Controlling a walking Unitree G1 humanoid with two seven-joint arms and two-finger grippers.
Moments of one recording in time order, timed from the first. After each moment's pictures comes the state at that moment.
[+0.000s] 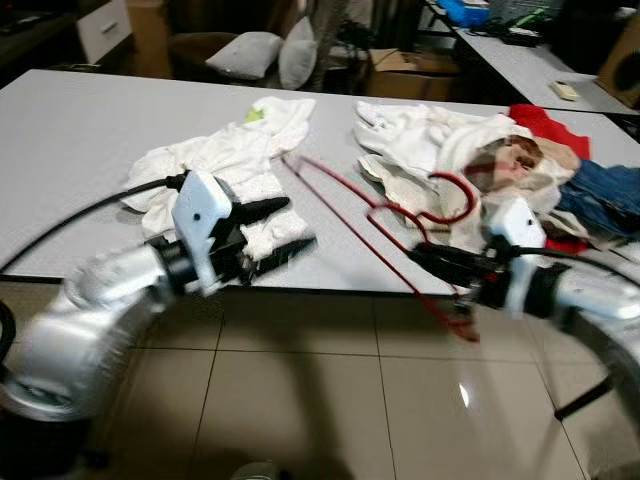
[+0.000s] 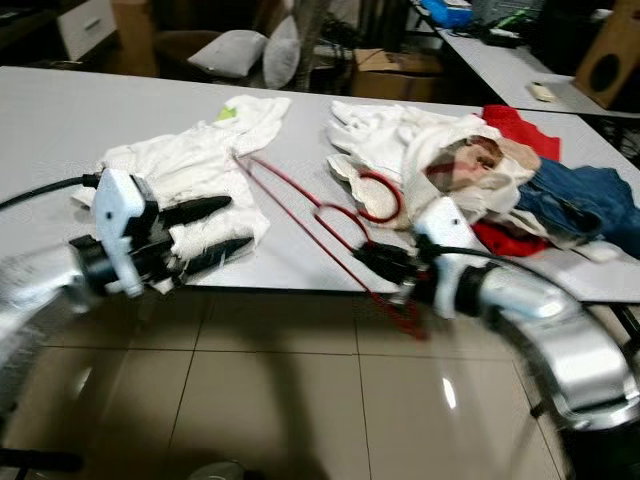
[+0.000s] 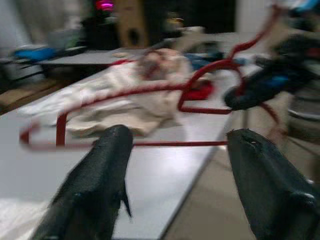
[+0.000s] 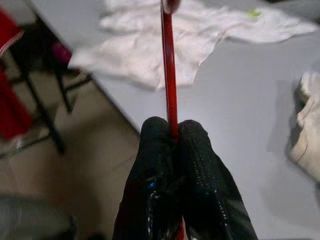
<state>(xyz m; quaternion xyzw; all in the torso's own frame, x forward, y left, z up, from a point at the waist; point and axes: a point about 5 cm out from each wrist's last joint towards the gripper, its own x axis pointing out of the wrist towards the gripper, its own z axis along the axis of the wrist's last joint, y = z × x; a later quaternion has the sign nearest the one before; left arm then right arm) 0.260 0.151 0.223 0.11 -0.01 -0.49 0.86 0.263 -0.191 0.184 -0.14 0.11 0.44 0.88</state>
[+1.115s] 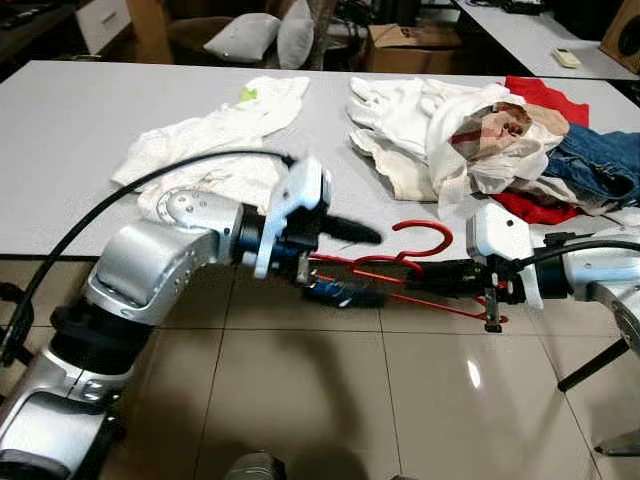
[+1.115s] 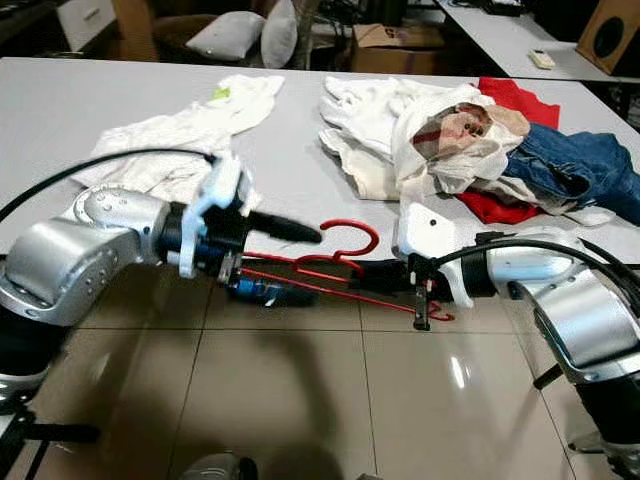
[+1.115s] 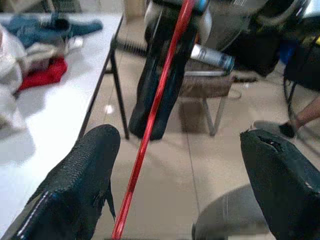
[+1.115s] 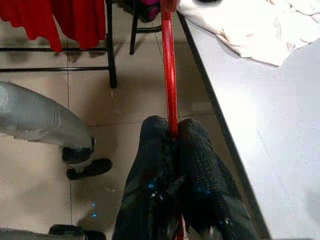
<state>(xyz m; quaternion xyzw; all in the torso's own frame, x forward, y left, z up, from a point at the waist) 0.286 0.092 0.225 0.13 0.09 -0.71 0.69 0.269 -0.183 0.205 -0.28 0.12 0.58 0.75</state>
